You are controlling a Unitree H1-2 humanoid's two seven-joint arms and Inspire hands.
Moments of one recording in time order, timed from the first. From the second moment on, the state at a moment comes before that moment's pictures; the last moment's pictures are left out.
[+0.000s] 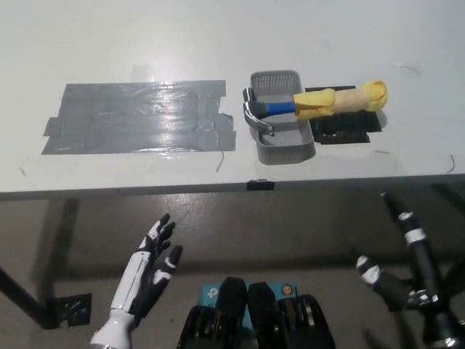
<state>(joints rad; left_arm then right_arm) -0.03 0.11 -0.11 0.05 0.15 -0.15 -0.03 -0.01 -0.12 0.02 -0.14 -0.20 -0.17 -0.03</state>
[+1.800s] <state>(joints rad) -0.03 0.11 -0.12 0.07 0.16 -0.15 -0.03 -1.15 -0.33 0.59 0.82 -0.57 0.25 0.45</state>
